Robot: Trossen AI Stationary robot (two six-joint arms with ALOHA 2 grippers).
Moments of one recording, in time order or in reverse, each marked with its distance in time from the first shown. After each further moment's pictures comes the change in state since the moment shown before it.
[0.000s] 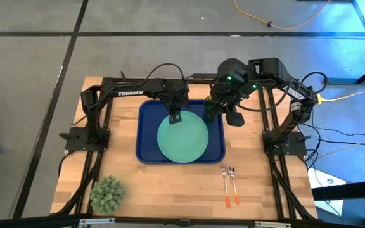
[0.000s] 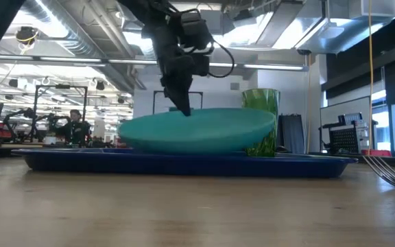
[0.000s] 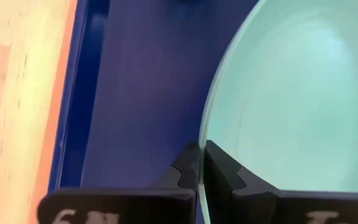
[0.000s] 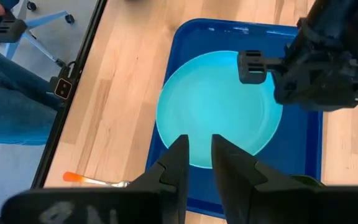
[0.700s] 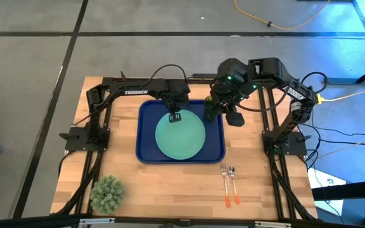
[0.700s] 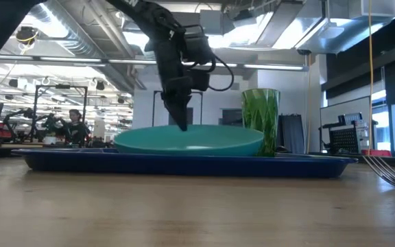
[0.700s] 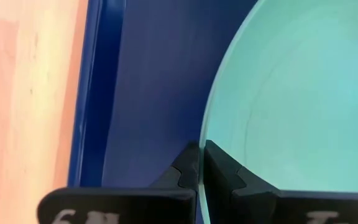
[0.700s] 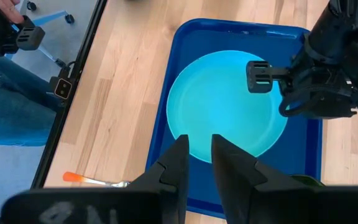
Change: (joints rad) left arm 0.031 0.075 -0.001 0.014 -0.066 0.056; right arm 0.000 0.000 0.000 0.000 0.000 0.000
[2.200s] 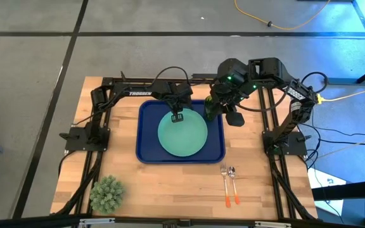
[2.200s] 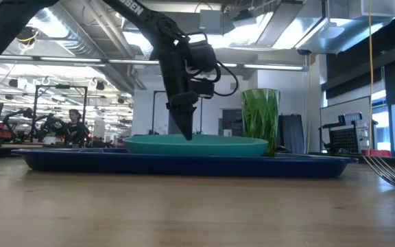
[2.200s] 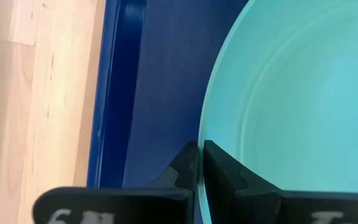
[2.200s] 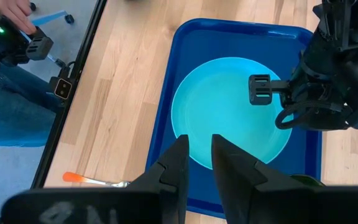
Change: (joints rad) left arm -0.002 0.058 0.000 0.087 -0.082 0.045; right arm 0.000 0.000 0.000 0.000 0.001 0.001
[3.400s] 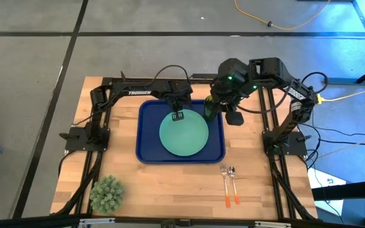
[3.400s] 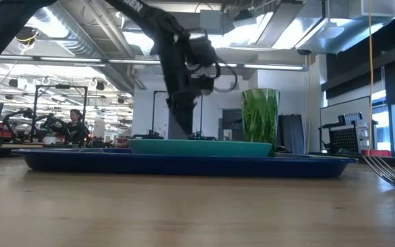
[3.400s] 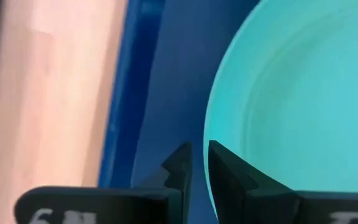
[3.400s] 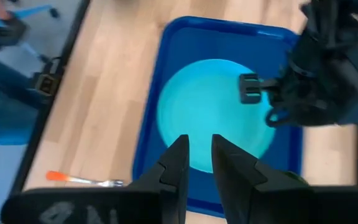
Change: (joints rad) left arm 0.002 -0.014 0.029 -0.038 -0.026 -0.050; right arm 0.000 -0.004 0.005 0.000 0.066 -0.022
